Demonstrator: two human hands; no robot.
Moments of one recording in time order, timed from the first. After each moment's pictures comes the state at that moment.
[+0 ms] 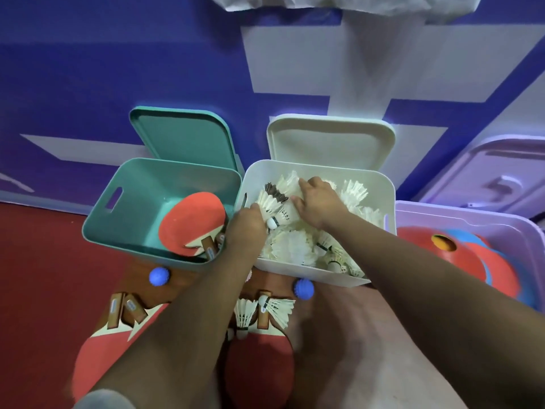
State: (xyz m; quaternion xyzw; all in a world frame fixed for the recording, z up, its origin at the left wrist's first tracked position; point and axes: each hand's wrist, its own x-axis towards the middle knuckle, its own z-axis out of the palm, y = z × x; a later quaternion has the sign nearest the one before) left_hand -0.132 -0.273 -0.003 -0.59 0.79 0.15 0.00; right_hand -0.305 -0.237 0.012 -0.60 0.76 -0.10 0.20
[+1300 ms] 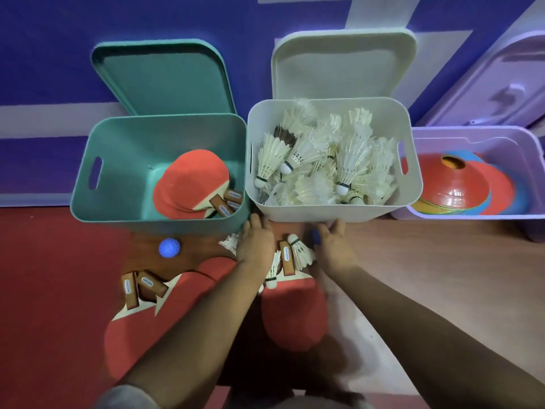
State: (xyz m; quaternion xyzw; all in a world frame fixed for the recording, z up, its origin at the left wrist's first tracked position) left_hand -0.040 -0.201 -0.089 -0.46 0.87 0.11 0.14; right_hand -0.181 -0.087 -0.105 -0.42 0.86 -0.09 0.26
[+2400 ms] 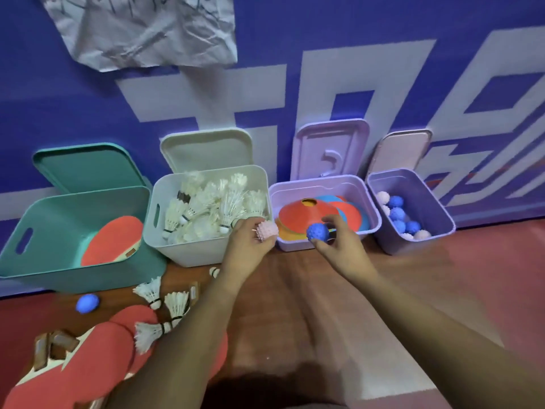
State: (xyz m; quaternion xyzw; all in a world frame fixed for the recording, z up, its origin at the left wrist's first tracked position) left_hand -0.204 -0.063 0.045 -0.39 0.77 0.46 -0.21; right_hand -0.361 0.097 0.058 -0.36 0.81 -0.42 0.19
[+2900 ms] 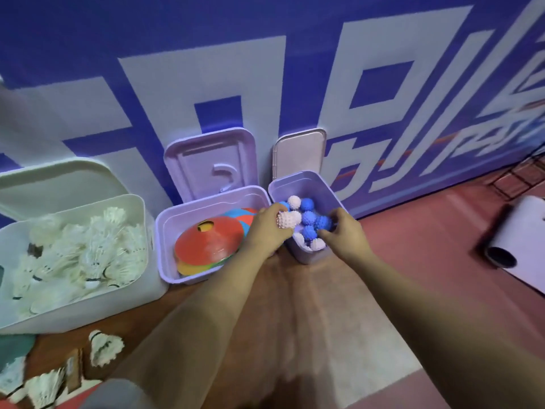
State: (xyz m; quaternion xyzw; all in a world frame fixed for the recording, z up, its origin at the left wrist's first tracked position) left_hand -0.497 0.062 0.035 -0.26 0.86 0.43 -0.09; right_hand -0.588 0.230 0.046 -0.19 0.91 -0.35 0.15
